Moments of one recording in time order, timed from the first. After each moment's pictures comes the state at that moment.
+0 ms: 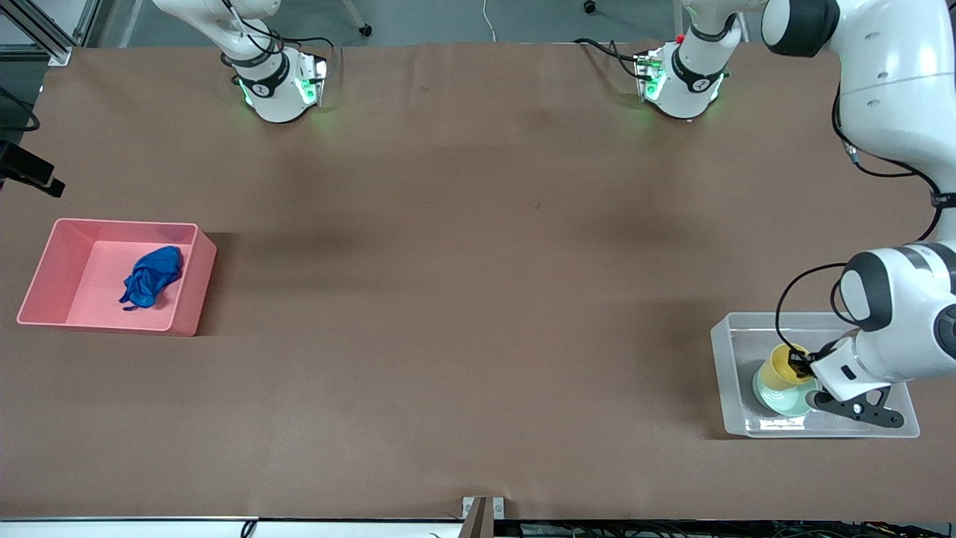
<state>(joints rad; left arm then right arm) -0.01 0.77 0.13 -1.30 -0.01 2.10 0.39 -0.04 0.00 -0.09 -1.49 -0.02 1.47 0.01</state>
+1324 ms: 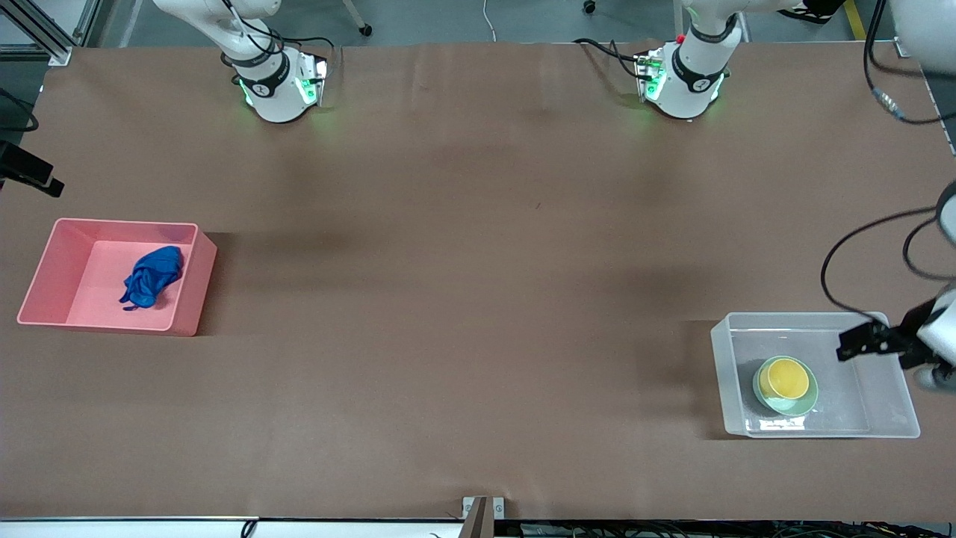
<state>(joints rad) -0.01 0.39 0.12 -1.41 -0.10 1.98 0.24 -0.04 0.00 -0.09 -1.49 -0.02 1.47 0.01</state>
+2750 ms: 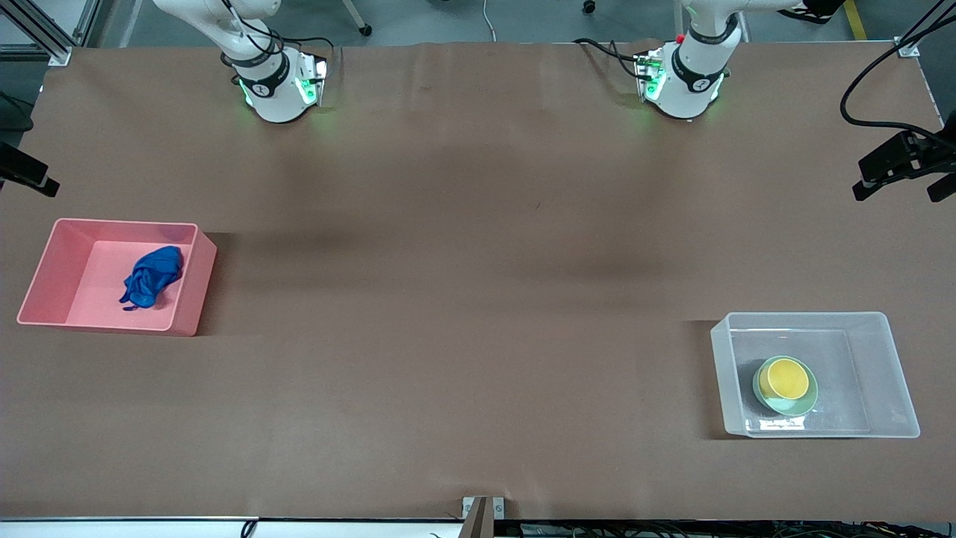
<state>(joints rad) -0.02 0.02 0.00 -1.45 -0.02 1.54 0.02 -0.05 0.00 -0.10 -1.49 -0.02 1.46 0.00</state>
